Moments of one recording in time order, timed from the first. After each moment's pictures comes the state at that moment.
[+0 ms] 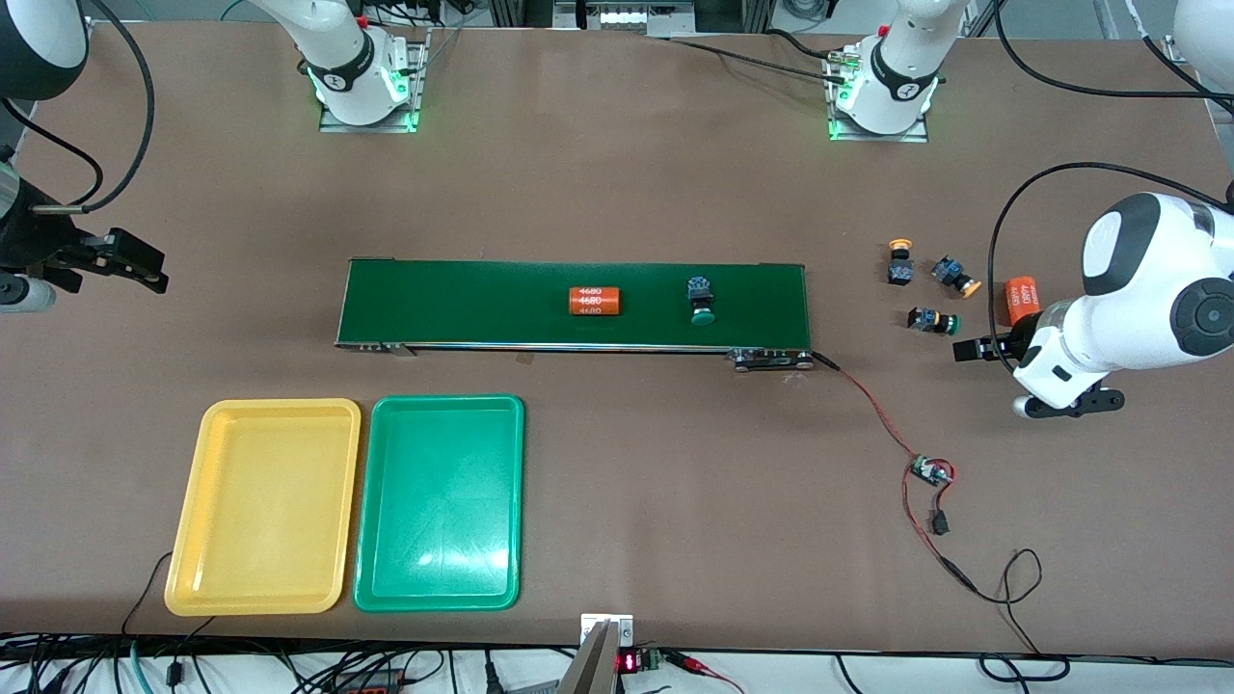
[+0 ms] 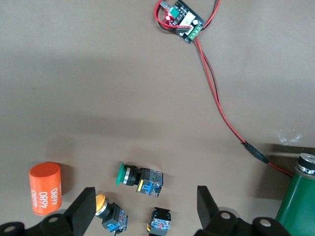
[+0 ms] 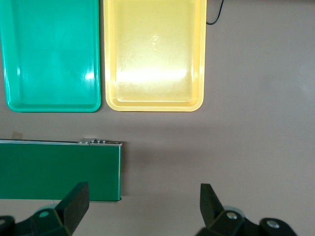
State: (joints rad) left arm 0.78 0.51 -0.86 -1.76 0.36 1.86 -0.36; right arm 0.19 0.09 -0.21 -1.59 -0.03 1.71 -0.04
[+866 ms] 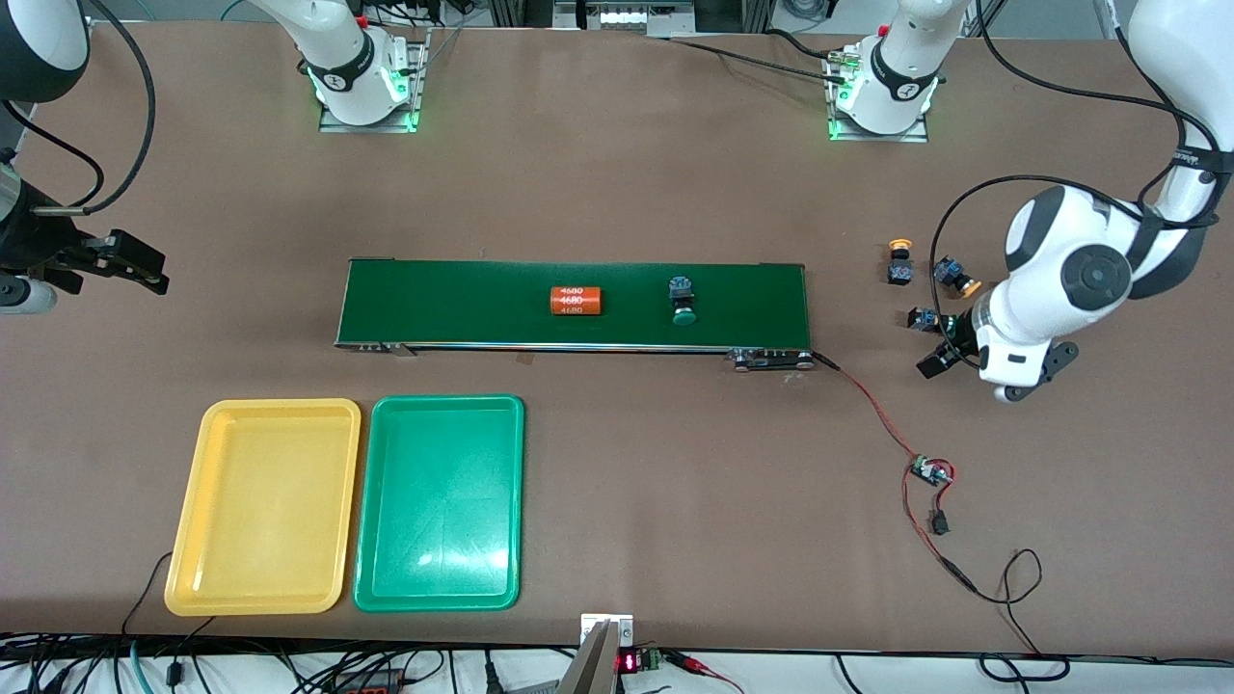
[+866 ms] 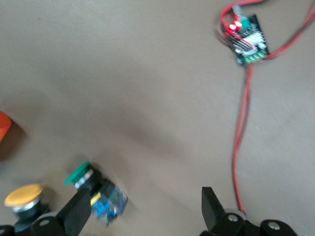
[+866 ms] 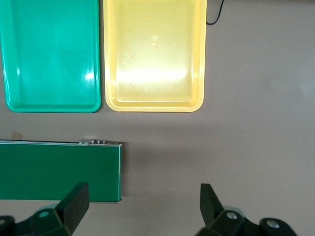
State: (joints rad) left arm 0.85 0.45 -0.86 -2.14 0.53 2.32 -1.03; right arm 0.19 0.10 -0.21 -1.59 -0.03 1.72 -0.04
